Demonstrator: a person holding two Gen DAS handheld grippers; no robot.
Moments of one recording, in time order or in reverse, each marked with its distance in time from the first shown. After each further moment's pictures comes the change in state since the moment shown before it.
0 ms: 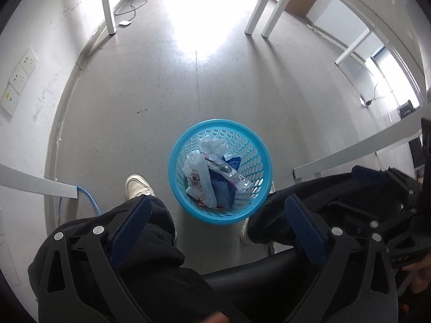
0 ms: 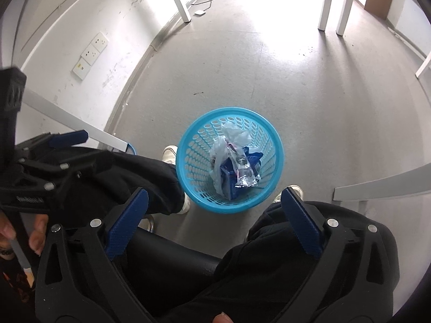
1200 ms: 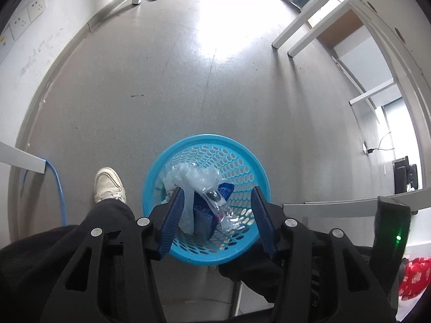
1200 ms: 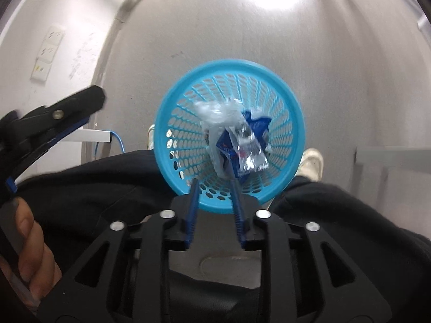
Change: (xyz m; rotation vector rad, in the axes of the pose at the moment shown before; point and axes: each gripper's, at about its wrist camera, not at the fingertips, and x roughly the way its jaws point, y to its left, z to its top) left arm 0.083 0.031 0.033 -0.291 -0.024 -0.093; right arm 0.130 -0.012 0.021 0.136 0.218 -0.015
